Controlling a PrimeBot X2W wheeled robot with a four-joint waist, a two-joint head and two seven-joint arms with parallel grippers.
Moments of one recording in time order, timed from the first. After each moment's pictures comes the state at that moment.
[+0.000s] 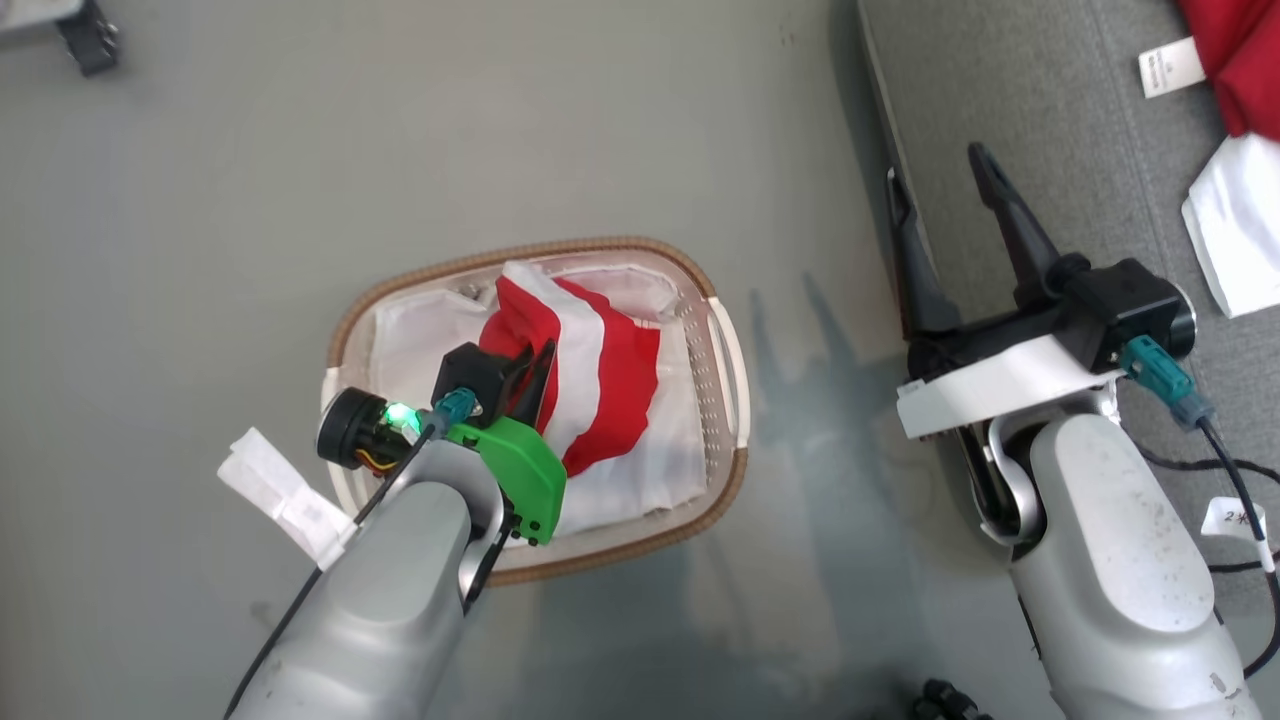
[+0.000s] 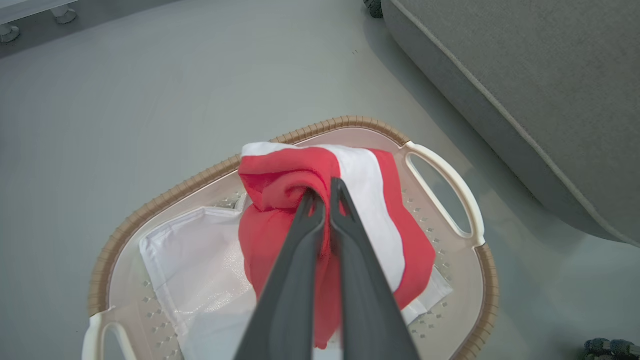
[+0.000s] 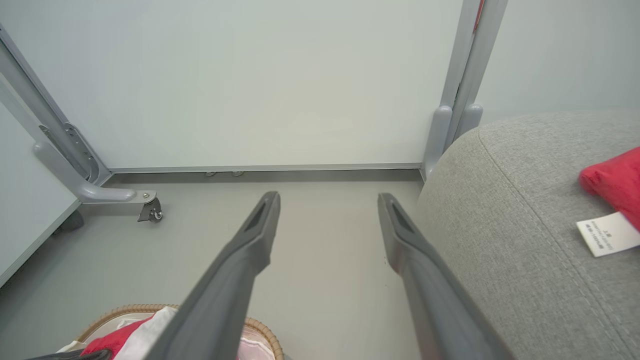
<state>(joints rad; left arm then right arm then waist) -0.70 0.05 -0.66 0.96 -0.38 -0.10 -0.26 -0.48 -0.05 0.13 0.20 0.18 0.13 -0.26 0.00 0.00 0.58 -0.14</state>
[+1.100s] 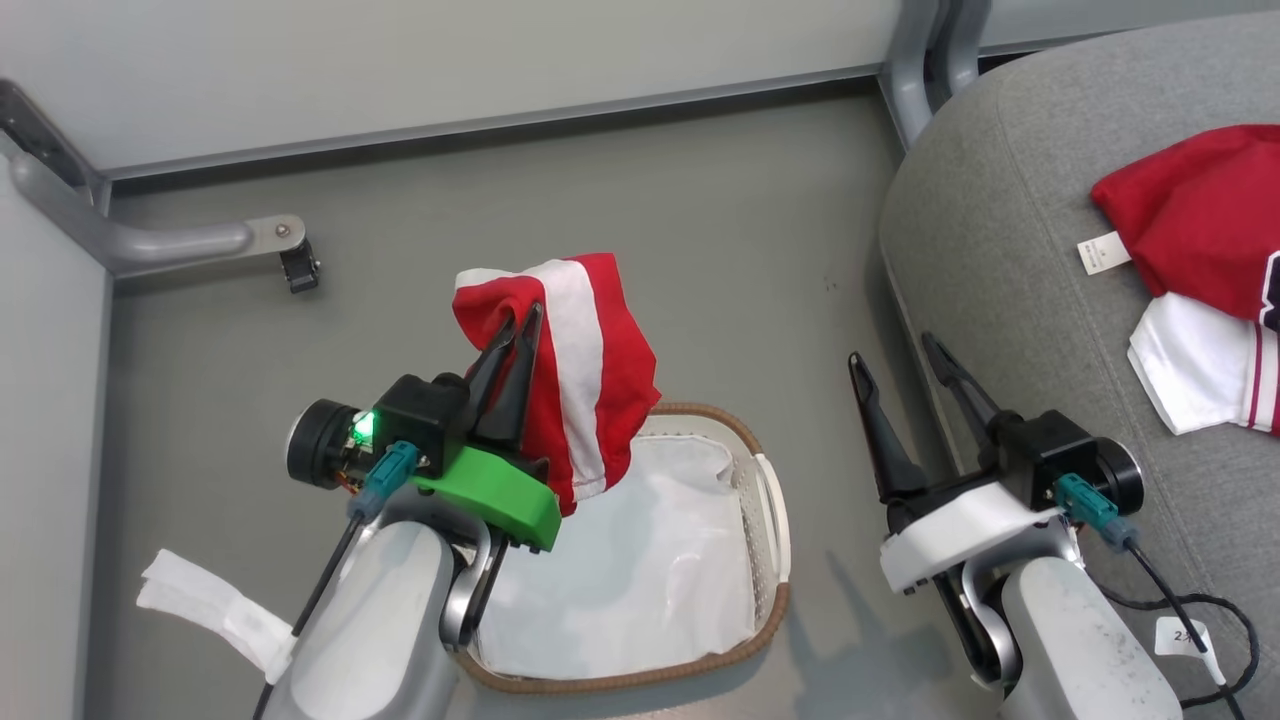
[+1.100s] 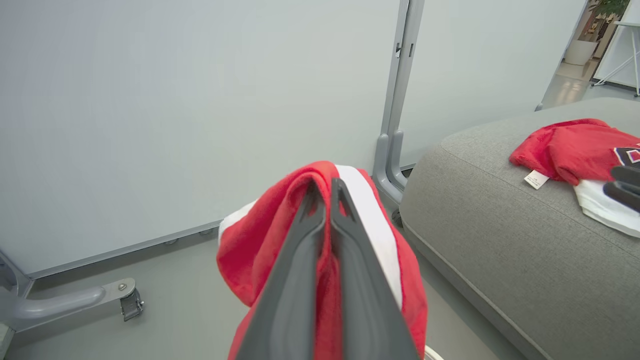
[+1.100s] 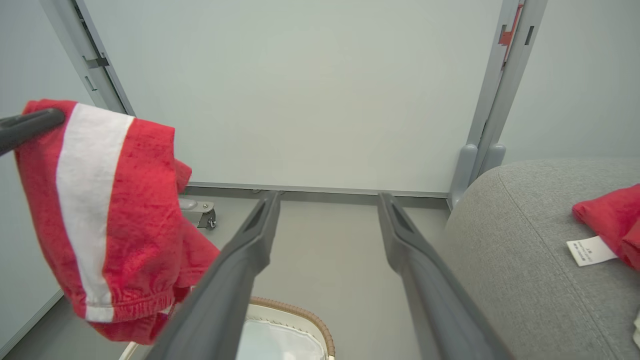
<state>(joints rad) -0.43 0.06 -0.40 0.43 -0.24 -0.10 -0.26 -0.28 -0.05 0.18 0.27 0.16 0.13 -0.26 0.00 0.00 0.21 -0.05</state>
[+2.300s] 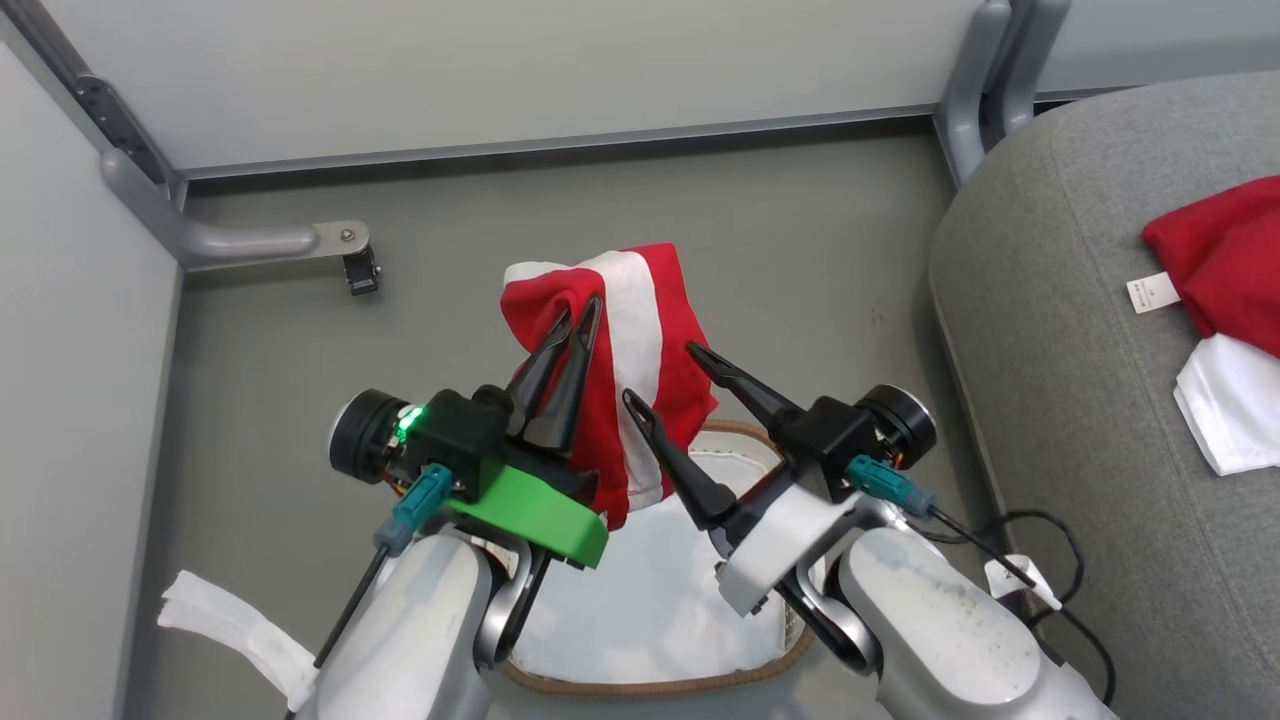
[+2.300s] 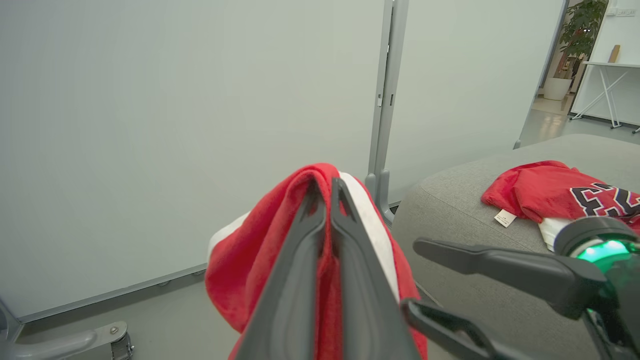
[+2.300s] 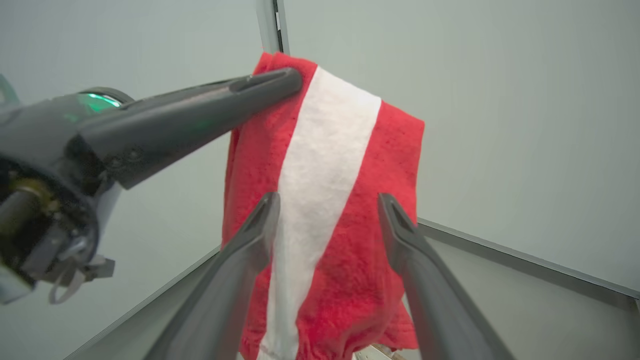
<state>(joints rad) -0.39 0.05 -0.46 0.27 -0.25 -0.12 -0.26 -0.48 -0.05 0.61 0.36 0.29 0.13 -0.26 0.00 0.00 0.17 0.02</state>
